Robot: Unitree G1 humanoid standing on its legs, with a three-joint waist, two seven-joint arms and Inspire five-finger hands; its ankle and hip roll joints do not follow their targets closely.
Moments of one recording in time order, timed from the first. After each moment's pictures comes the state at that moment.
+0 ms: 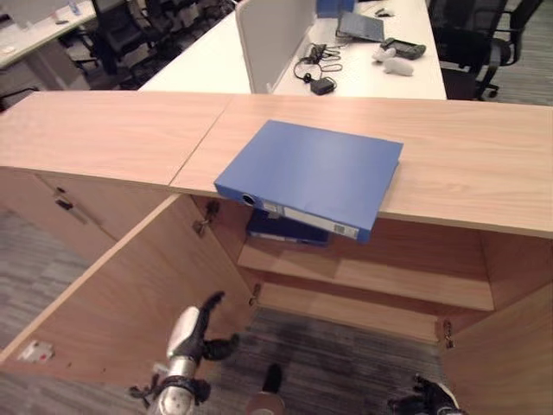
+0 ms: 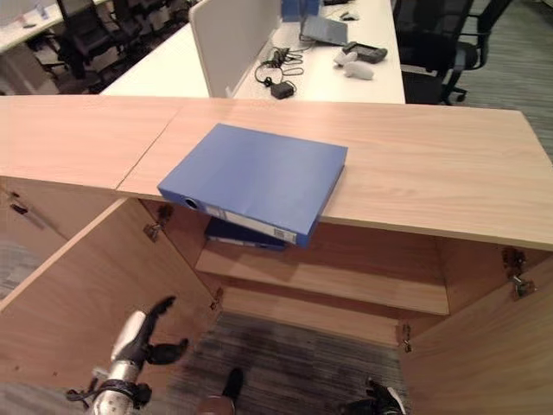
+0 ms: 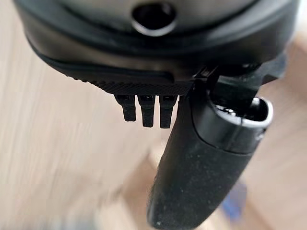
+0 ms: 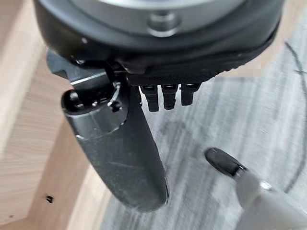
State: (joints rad) left arm 0.28 0.39 -0.07 0.30 0.38 -0.18 0.32; right arm 0.00 -0.37 0.16 1.19 0.16 -0.10 -0.09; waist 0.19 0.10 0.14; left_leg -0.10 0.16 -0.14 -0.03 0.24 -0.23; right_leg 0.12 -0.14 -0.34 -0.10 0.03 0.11
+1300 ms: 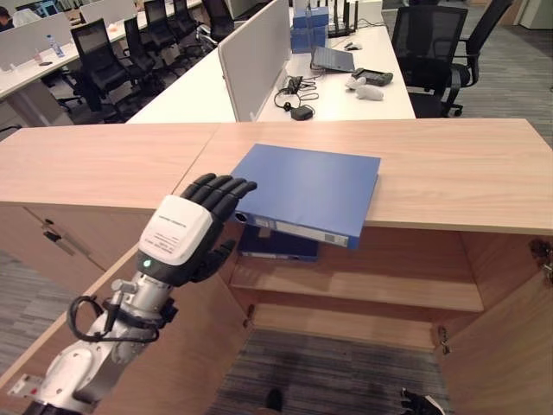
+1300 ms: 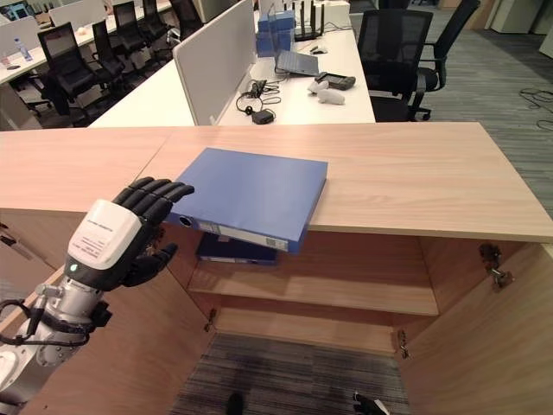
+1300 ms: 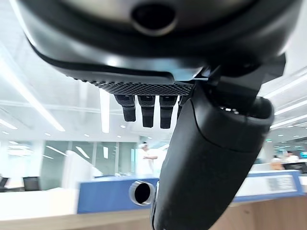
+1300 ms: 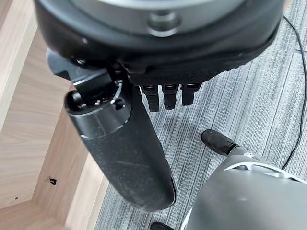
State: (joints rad) left arm 0.11 0.86 -0.05 -0.24 0.72 -0.31 0.40; right arm 0.04 -0.32 0.27 1.18 0.14 -0.10 -0.05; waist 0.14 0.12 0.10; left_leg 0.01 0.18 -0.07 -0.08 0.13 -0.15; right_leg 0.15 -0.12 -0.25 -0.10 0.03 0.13
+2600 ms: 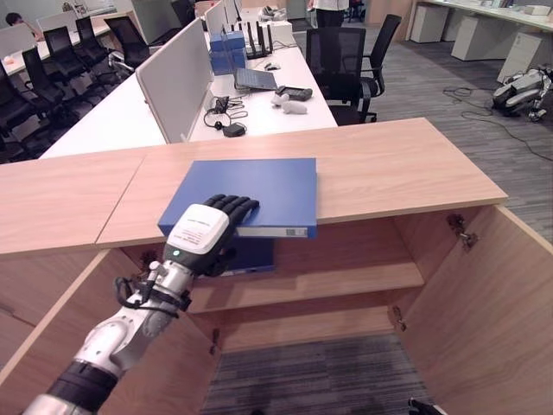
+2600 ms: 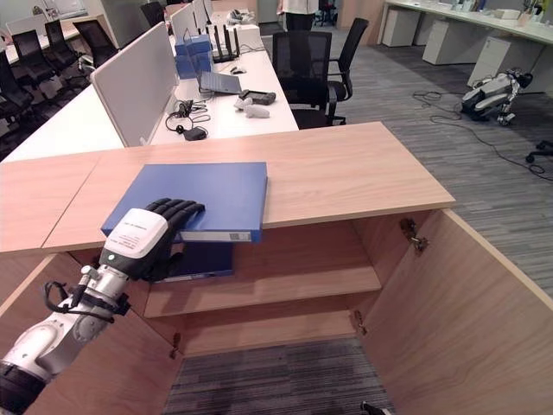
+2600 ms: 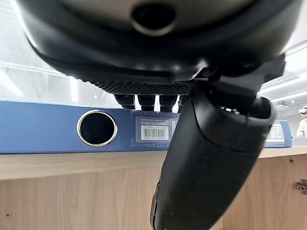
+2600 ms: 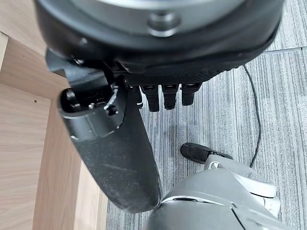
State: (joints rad) left arm -0.15 0.84 -0.29 0.07 0.73 -0.22 0.35; right arm 0.04 -0.32 0.22 1.22 0.14 -0.07 -0.05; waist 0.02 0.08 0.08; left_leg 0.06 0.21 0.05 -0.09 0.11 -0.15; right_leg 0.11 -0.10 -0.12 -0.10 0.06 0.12
